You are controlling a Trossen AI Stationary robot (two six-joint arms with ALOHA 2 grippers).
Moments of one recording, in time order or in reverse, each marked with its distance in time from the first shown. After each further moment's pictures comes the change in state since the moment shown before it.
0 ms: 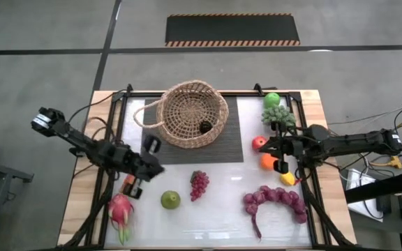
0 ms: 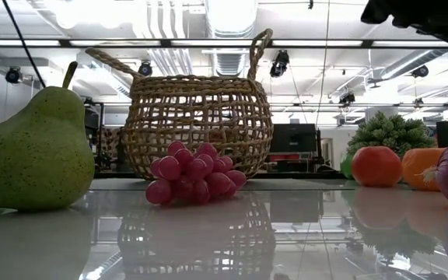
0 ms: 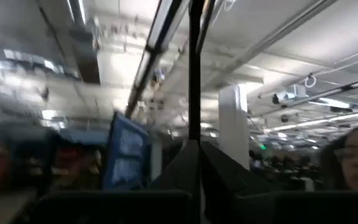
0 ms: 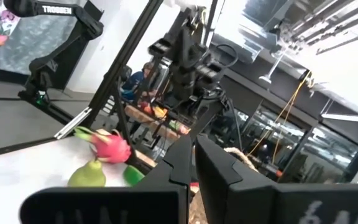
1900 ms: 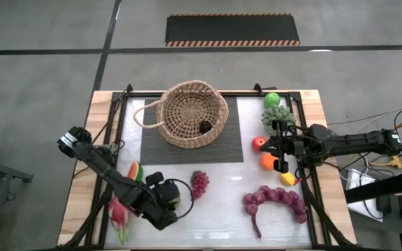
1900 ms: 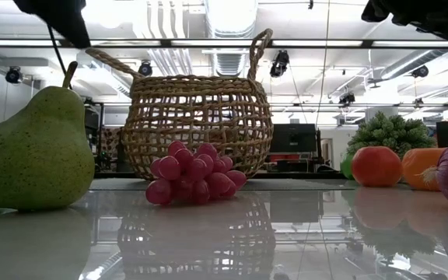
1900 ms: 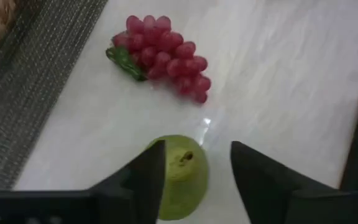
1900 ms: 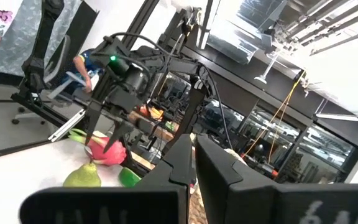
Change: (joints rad) left arm -0.195 0.533 0.737 -2.054 -0.266 -1.046; right arm 0.000 0.000 0.008 0.001 0.020 0.007
